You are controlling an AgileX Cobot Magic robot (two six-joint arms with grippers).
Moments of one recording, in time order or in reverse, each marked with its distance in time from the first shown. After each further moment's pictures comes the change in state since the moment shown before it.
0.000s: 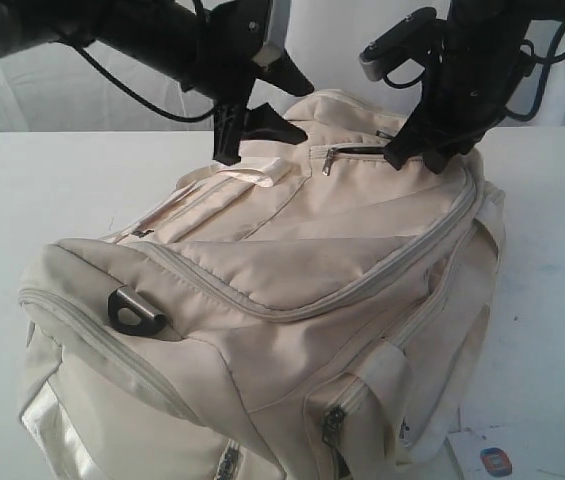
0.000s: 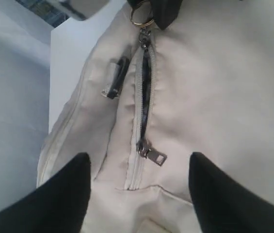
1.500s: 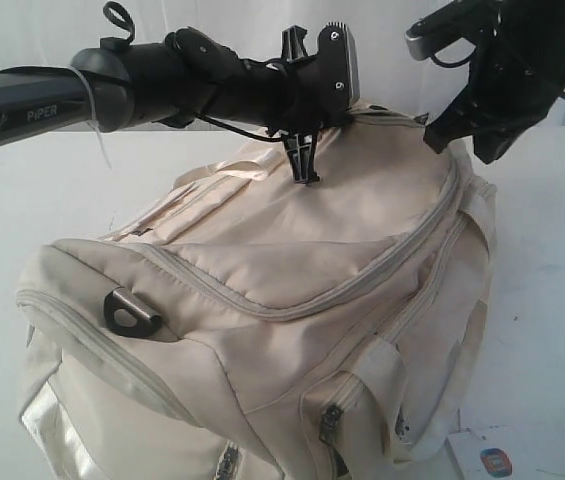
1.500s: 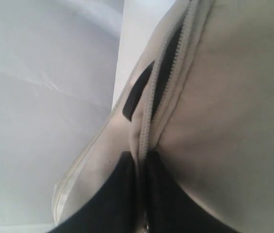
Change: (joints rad) left arm -0.139 0.142 -0.002 -0.090 -0.532 0.066; right arm -0.081 -0.065 0.000 0.088 0.110 -0.048
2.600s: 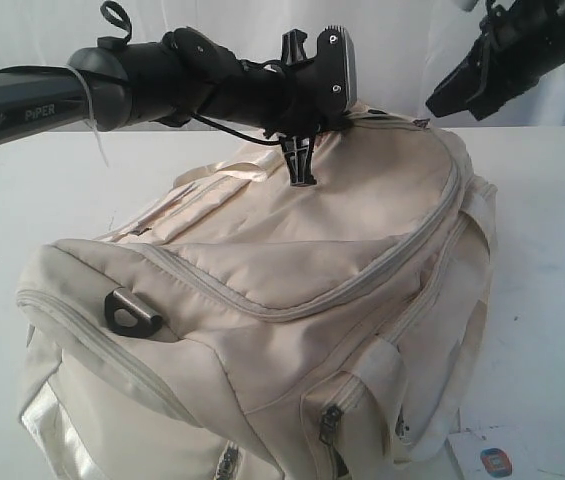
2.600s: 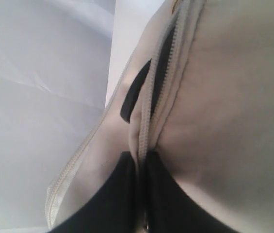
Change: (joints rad) left arm 0.006 0.000 0.000 0.012 0.031 0.000; right arm -0.291 0.047 -0.004 0.850 -0.151 -1.097
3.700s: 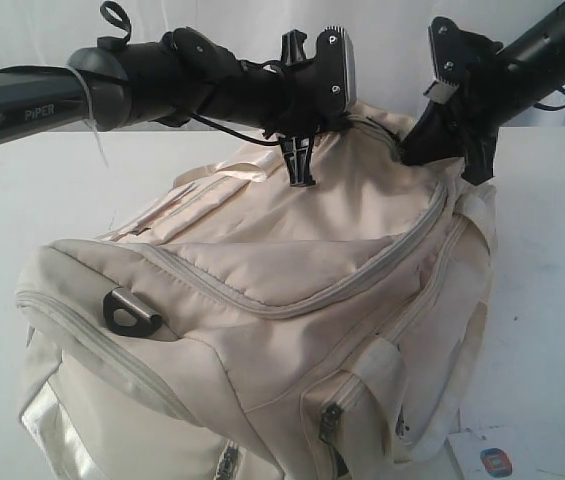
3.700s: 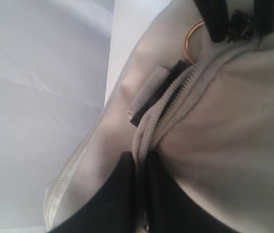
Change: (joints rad) left arm 0.001 0.000 0.000 0.002 0.006 -0.002; right arm 0.042 0.128 0.000 0.003 0.024 -0.440
